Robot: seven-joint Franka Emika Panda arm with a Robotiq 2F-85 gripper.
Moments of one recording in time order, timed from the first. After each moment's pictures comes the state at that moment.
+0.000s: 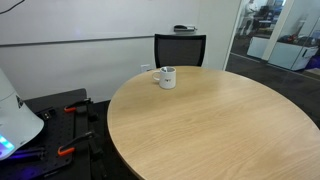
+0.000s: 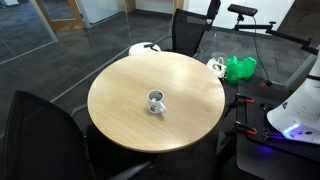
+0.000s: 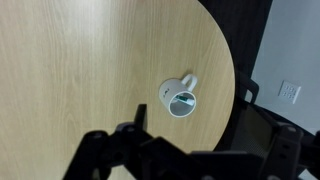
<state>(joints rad) -0.04 -0.34 -0.10 -2.19 0.26 1.88 -0.23</state>
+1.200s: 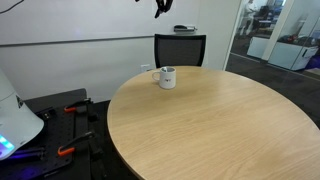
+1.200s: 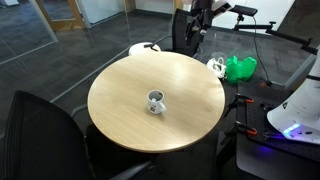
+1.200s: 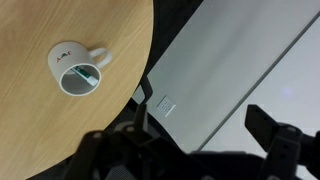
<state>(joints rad) -0.01 -0.09 -0.18 -2.08 0.68 1.75 -1.02</state>
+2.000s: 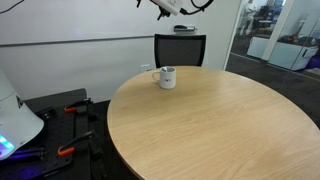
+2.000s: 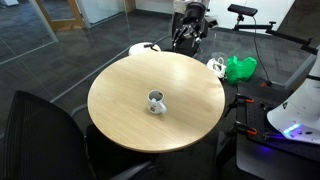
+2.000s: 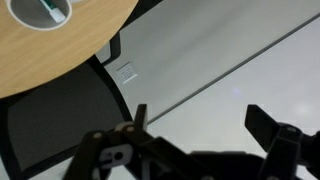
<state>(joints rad) -0.02 0.01 -0.16 -2.09 0.91 1.75 -1.49</state>
